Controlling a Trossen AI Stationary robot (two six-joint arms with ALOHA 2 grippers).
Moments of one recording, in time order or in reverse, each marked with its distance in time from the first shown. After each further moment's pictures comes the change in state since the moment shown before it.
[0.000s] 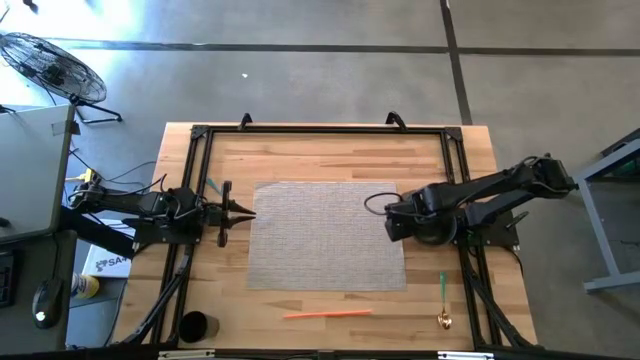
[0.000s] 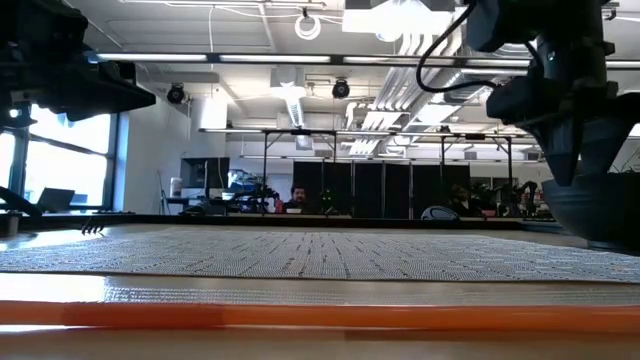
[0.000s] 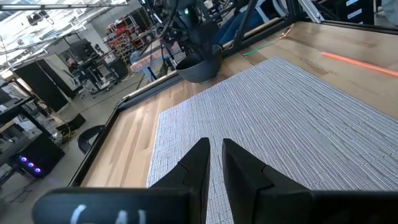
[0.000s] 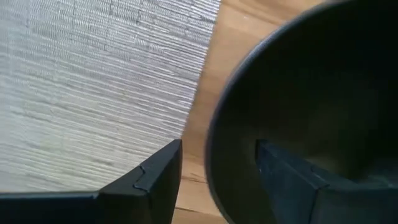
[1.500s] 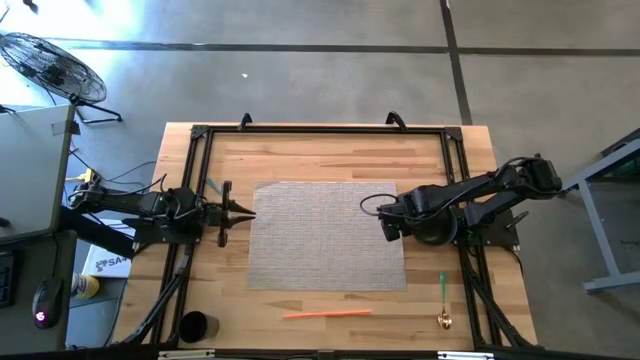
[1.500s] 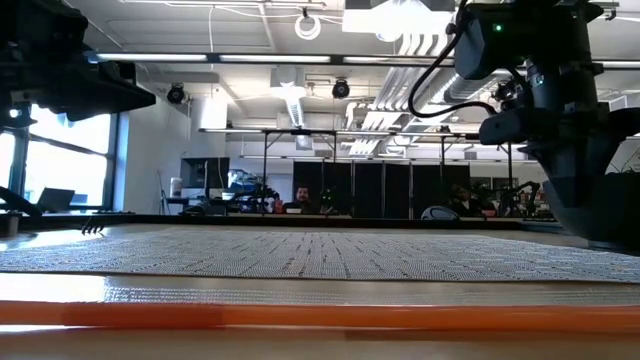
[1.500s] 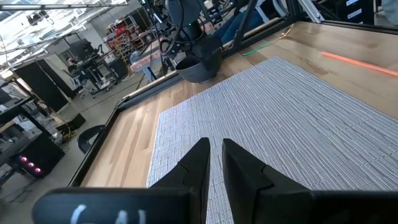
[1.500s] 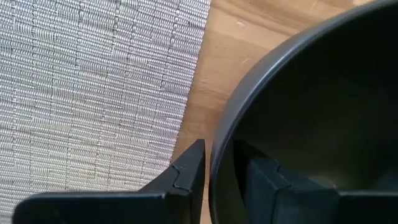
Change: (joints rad) left arm 0.000 0.000 0.000 0.000 0.000 0.000; right arm -0.026 0.105 -0.005 0.010 0.025 -0.018
